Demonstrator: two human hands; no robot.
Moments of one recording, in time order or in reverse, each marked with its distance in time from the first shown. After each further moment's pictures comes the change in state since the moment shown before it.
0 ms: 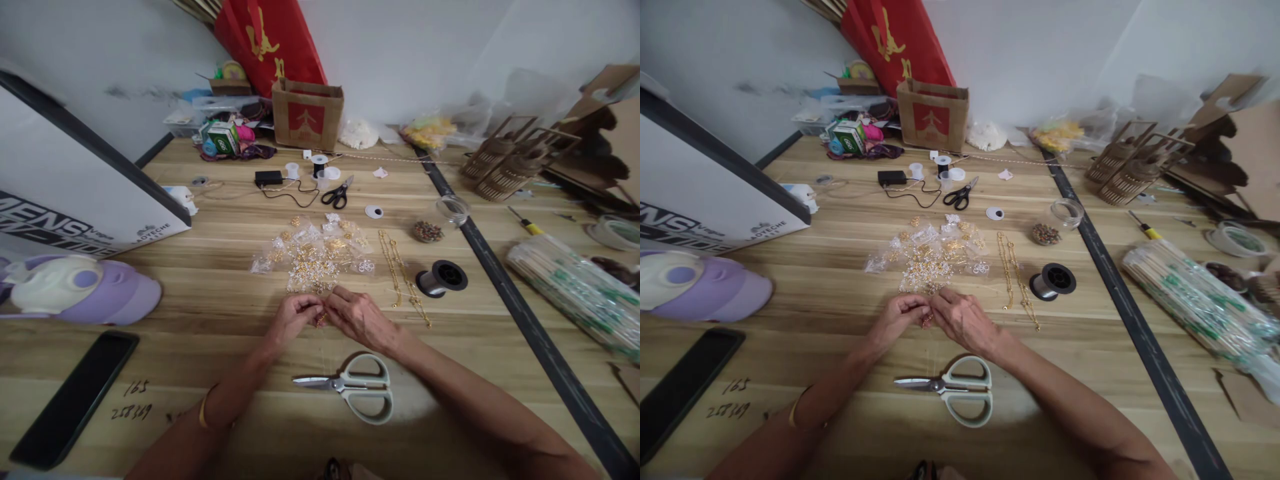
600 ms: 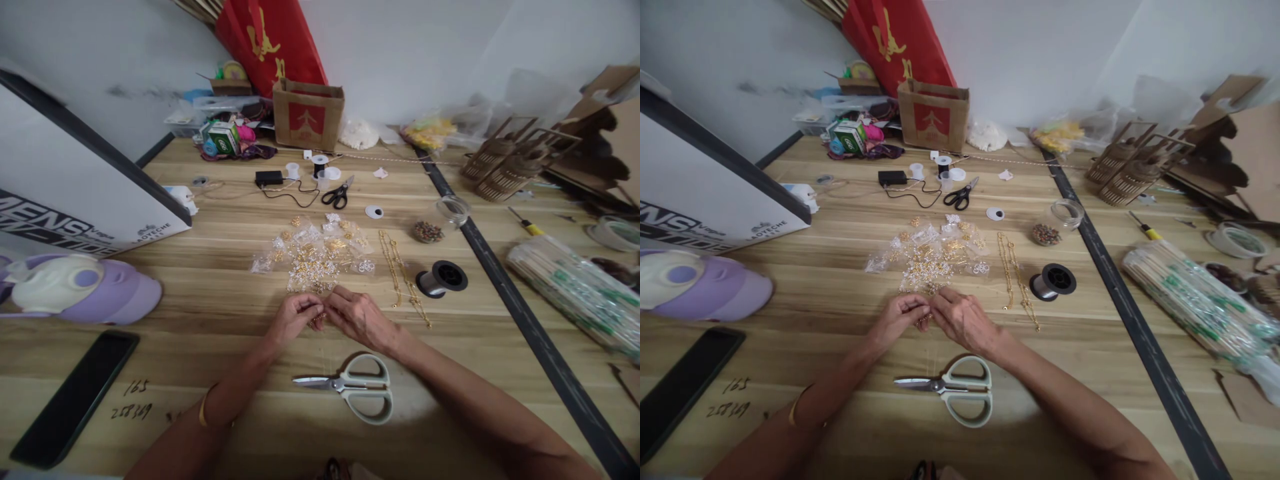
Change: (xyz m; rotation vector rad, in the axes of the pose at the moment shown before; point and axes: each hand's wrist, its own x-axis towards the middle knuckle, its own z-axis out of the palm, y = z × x) left_hand -0.002 0.002 0.001 0.044 -0.029 0.023; right_hand 0.001 -0.001 -0.002 0.034 -0.005 0.002
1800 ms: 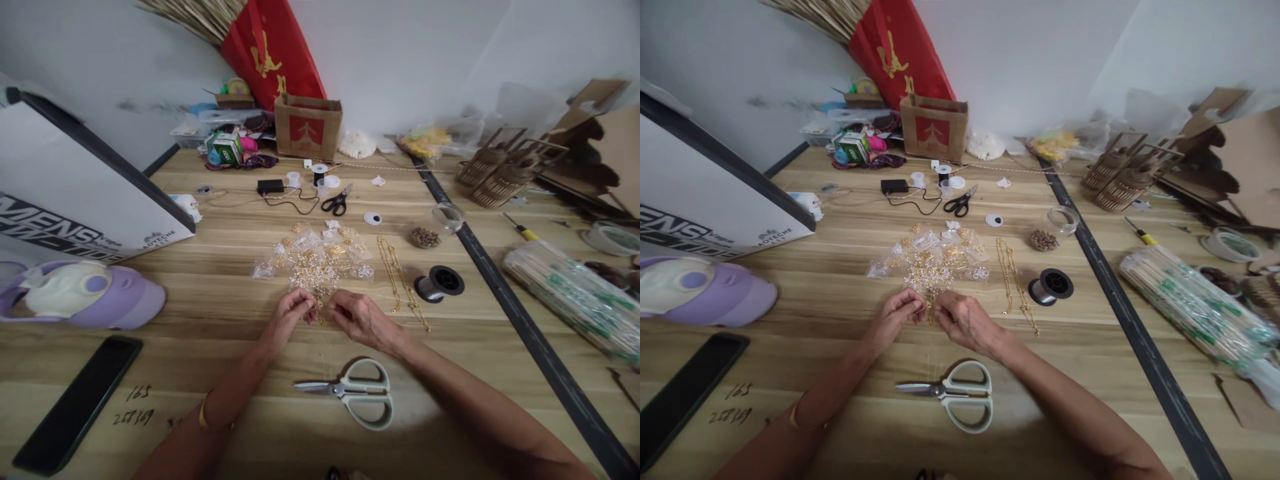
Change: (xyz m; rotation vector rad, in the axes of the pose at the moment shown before) left_hand -0.001 0.004 -0.010 -0.059 0.072 0.089; right_hand 0.003 -0.001 -0.007 0.310 0.073 0.092
